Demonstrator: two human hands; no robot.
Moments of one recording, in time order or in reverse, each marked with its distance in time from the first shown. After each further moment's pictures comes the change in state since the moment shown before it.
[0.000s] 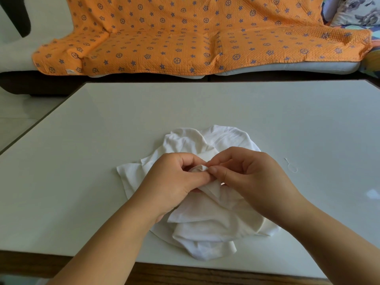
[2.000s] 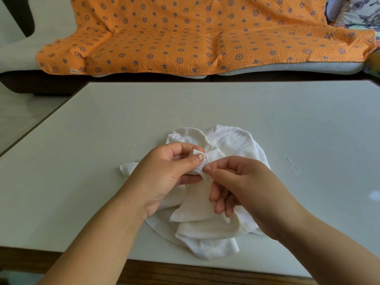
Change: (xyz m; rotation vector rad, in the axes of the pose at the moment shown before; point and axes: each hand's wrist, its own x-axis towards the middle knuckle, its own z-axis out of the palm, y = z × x) left_hand 0.004 0.002 -0.018 -0.271 -0.039 -0.035; right_hand -0.005 -0.013 0.014 0.310 -0.062 0.256
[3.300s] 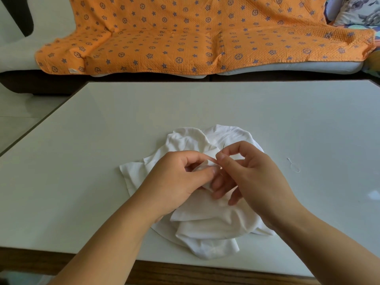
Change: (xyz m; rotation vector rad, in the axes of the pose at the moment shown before) left_hand -0.009 -0.002 0.014 0.352 -0.020 0.081; right_hand 0.007 0.002 -0.001 -0.057 0.181 -0.086
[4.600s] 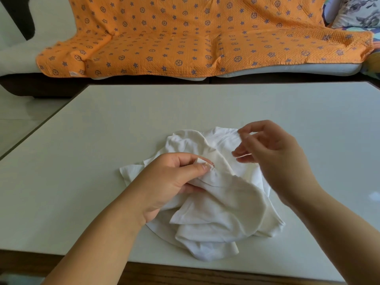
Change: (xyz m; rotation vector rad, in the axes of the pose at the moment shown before) left_hand 0.001 0.005 -0.011 -0.250 -0.075 -0.159; right_hand 0.026 0.001 -0.033 -0.066 0.229 -0.259
